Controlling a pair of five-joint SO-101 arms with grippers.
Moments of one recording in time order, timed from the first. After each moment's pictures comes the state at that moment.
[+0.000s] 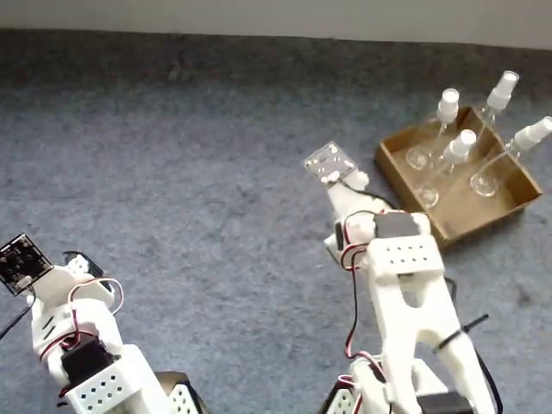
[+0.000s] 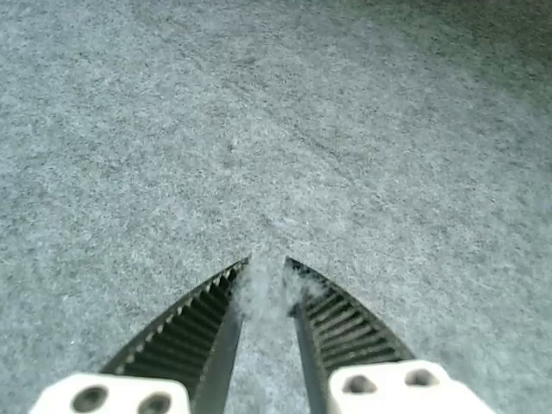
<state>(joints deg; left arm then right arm) -40.2 -103.8 96.0 49.6 12.6 -11.2 -32.8 43.6 62.5 31.6</state>
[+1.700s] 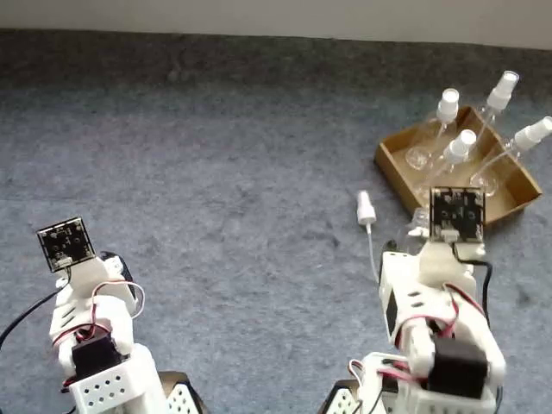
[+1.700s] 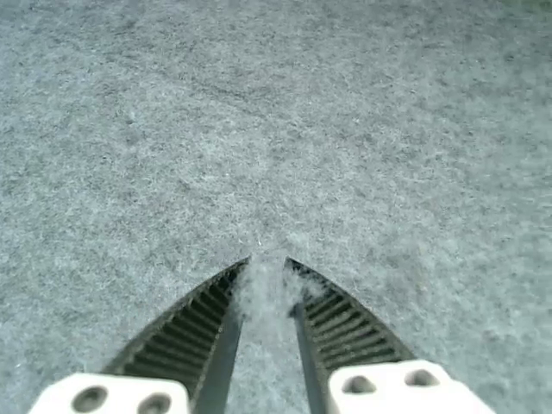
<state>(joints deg) -29.6 -103.8 96.0 55.9 3.5 4.8 -83.0 46.5 79.4 8.0</state>
